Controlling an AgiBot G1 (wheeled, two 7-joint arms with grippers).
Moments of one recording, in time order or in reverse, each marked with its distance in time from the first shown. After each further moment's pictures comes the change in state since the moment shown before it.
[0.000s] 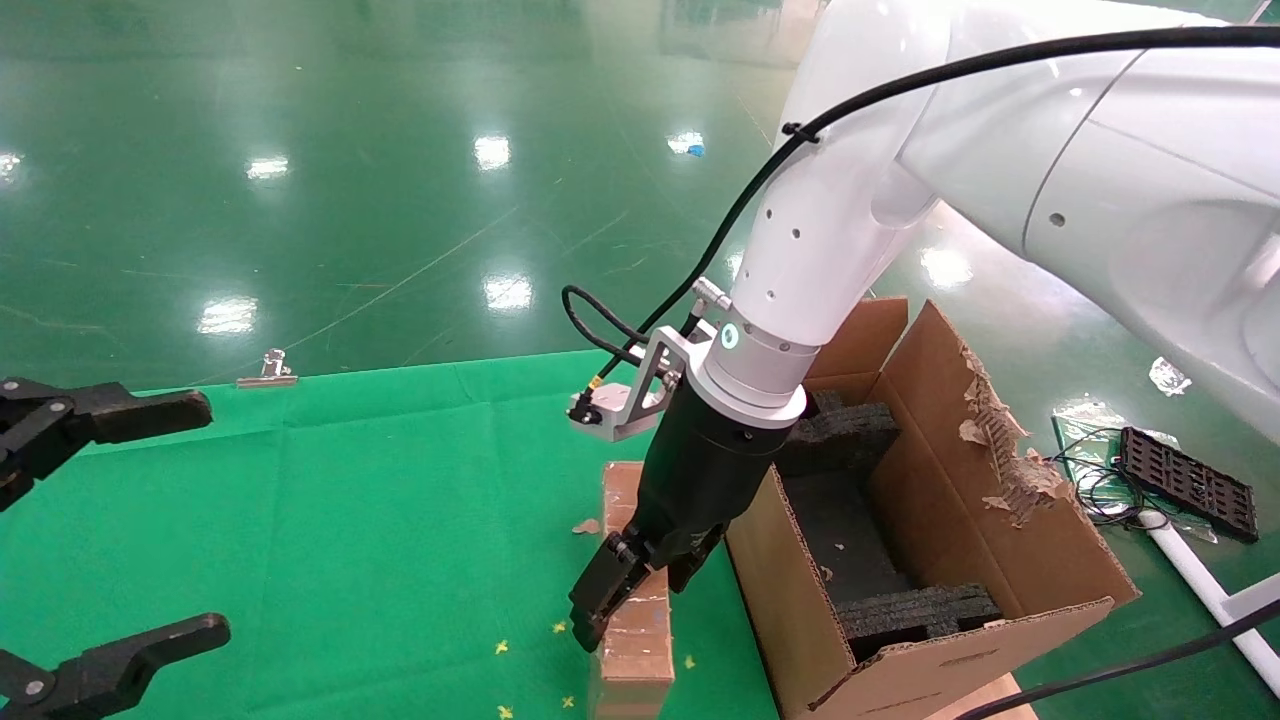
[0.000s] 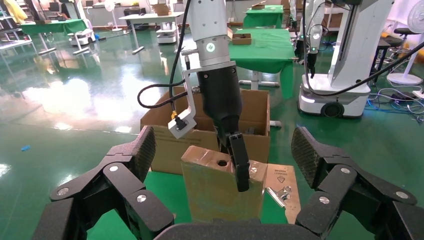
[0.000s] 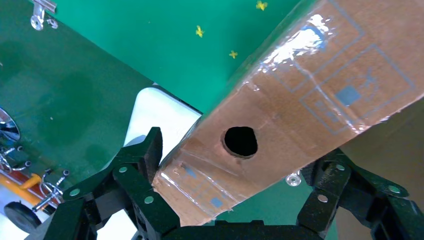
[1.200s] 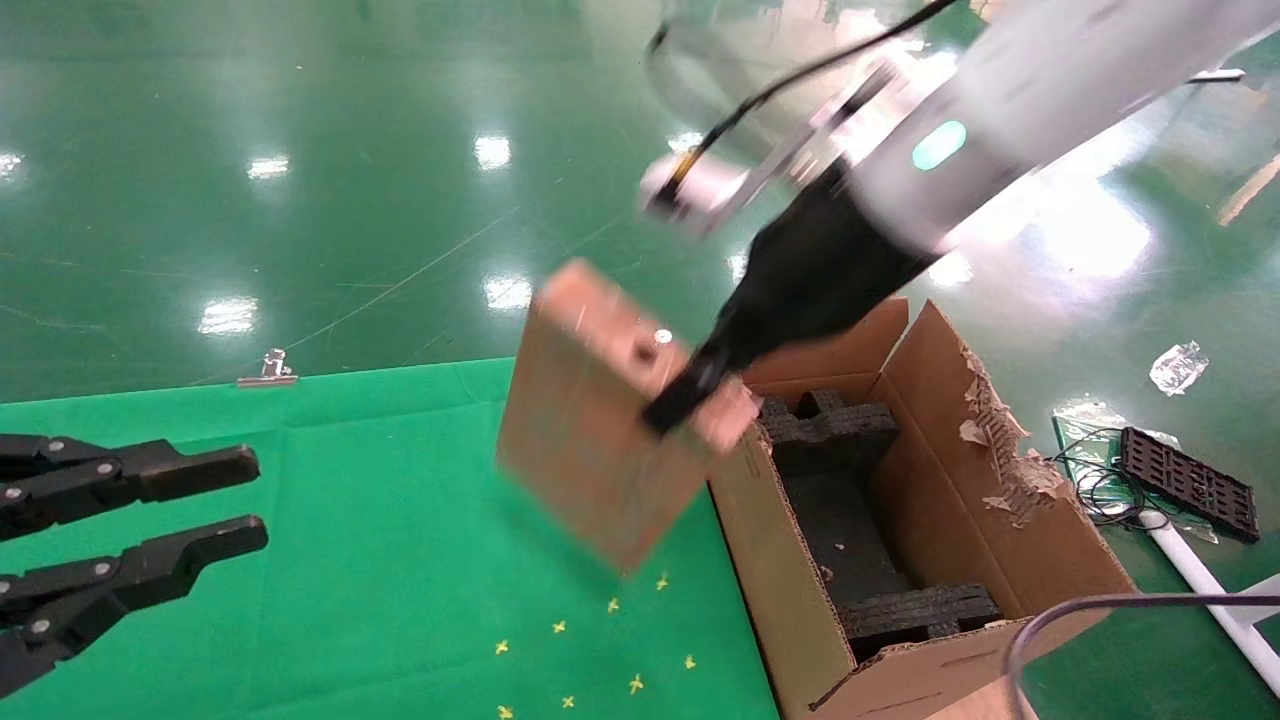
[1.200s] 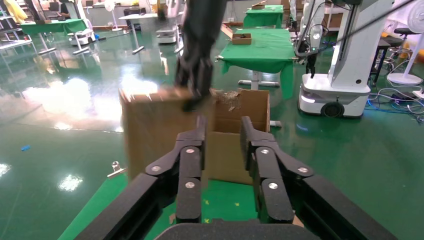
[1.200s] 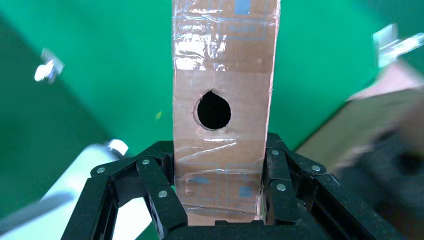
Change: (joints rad) left arm 0.000 -0.001 0.002 0.000 -0.001 -0.001 0.001; right arm 0.284 0.316 0.070 0.207 -0.029 0.156 -0.303
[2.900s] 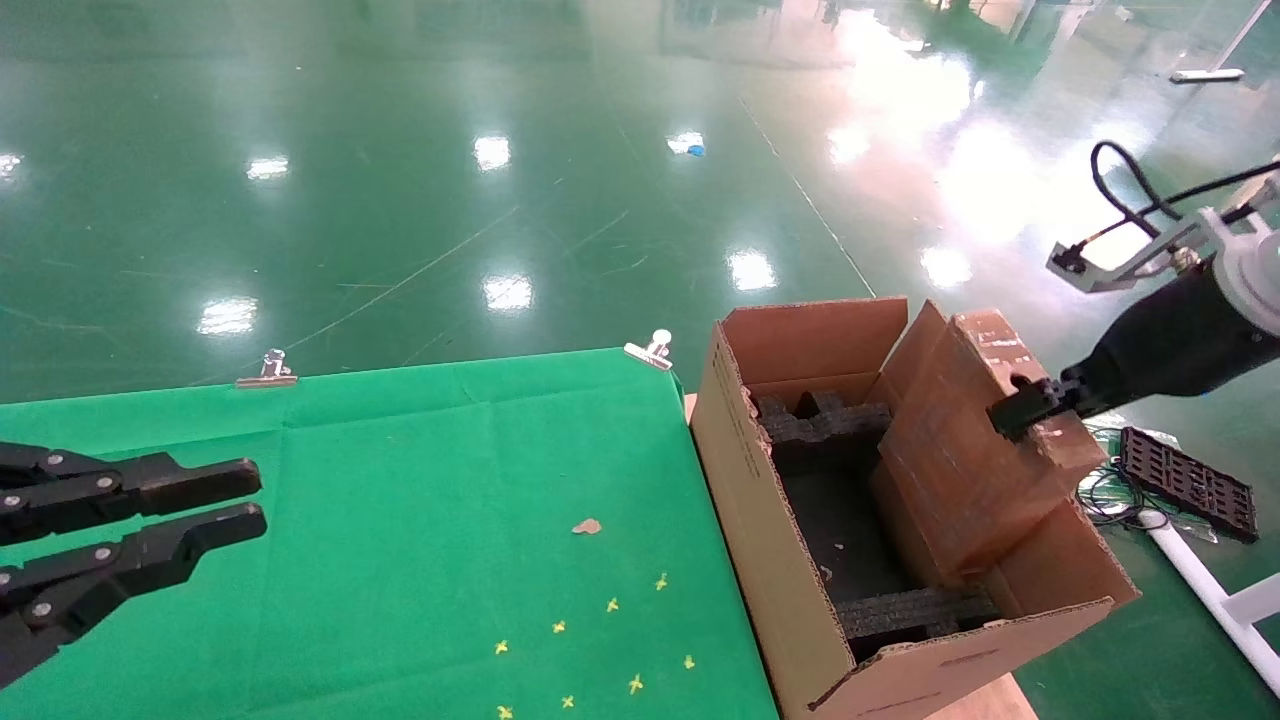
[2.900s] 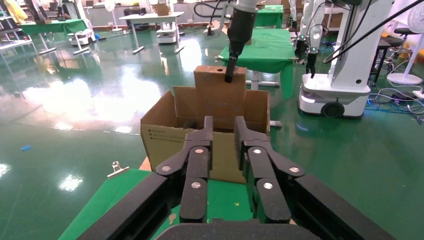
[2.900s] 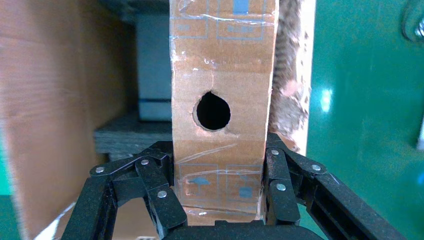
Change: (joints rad) left arm 0.000 -0.001 0.002 0.000 -0.001 -0.001 0.001; right arm -0.086 0.197 -0.136 -0.462 -0.236 -0.020 0.003
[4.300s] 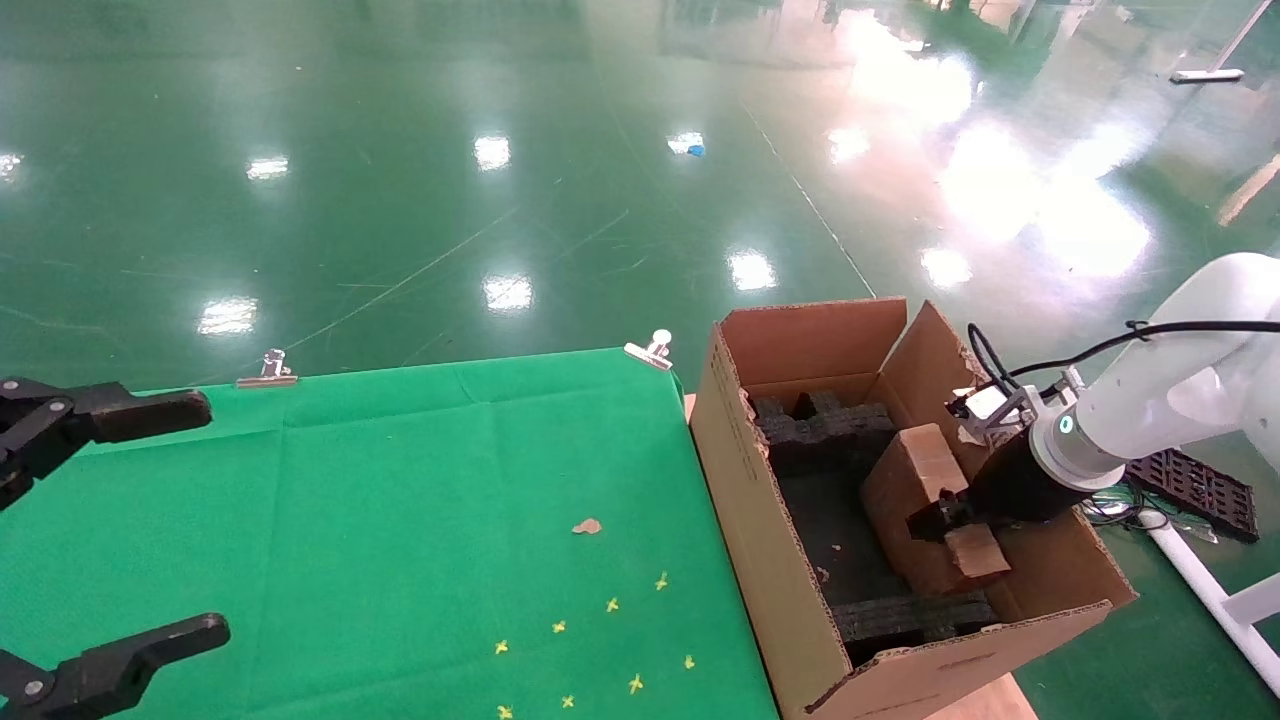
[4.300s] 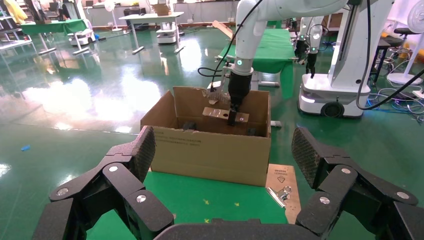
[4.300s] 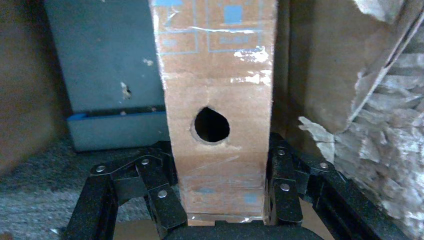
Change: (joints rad) left arm 0.000 -0.001 0.002 0.000 -0.001 -0.001 0.001; right arm -0.519 -0.187 0.068 -0.327 0.151 0.276 -0.044
